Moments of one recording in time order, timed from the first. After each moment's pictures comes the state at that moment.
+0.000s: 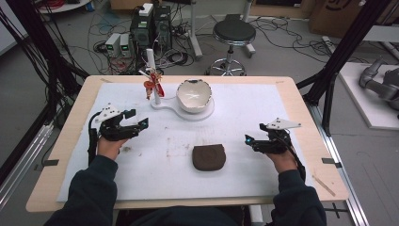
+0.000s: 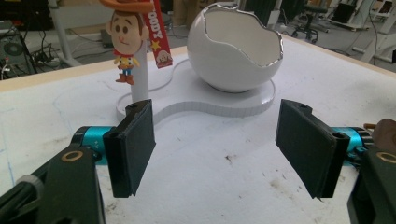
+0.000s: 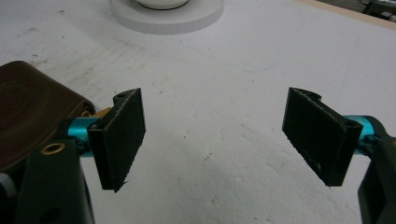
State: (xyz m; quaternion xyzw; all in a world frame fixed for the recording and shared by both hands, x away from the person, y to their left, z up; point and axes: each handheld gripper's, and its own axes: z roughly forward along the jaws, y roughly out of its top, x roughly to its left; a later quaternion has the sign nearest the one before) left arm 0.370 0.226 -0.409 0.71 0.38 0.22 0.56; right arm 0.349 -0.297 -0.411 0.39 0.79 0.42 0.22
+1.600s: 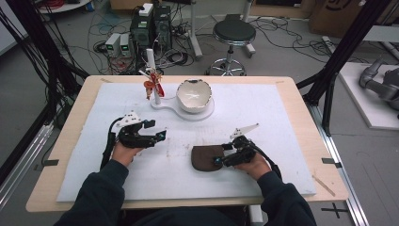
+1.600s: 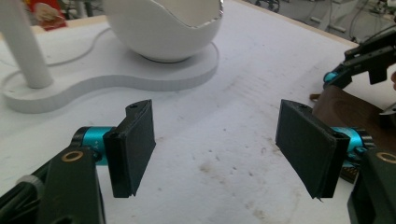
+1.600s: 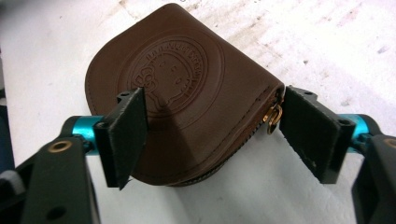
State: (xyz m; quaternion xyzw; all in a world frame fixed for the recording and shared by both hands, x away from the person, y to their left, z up) left arm 0.362 0.175 -0.423 0.76 0.34 0.14 0.54; right arm 0.350 -0.210 -0.442 0.31 0.87 0.39 -0.01
